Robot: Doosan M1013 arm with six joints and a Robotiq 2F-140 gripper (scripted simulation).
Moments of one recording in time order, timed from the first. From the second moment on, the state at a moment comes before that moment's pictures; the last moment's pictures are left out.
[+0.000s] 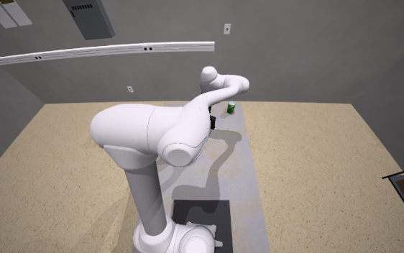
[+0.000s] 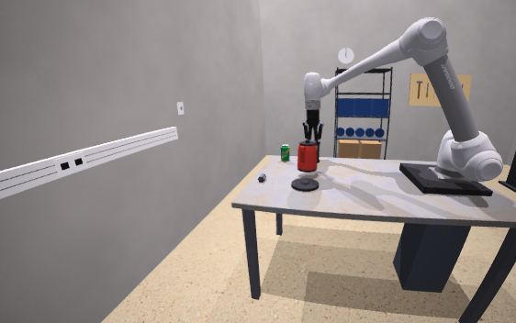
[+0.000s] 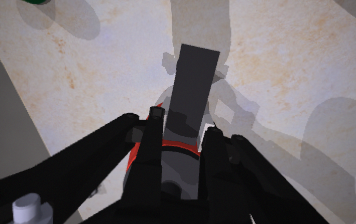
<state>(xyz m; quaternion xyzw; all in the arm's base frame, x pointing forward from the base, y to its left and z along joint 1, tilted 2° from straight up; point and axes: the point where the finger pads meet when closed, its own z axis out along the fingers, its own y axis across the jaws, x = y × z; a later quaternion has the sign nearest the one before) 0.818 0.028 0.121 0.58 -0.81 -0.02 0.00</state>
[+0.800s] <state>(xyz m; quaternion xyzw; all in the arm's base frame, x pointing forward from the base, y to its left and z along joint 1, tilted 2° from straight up) 0.810 0.103 0.123 0.58 -0.81 -0.02 0.00</state>
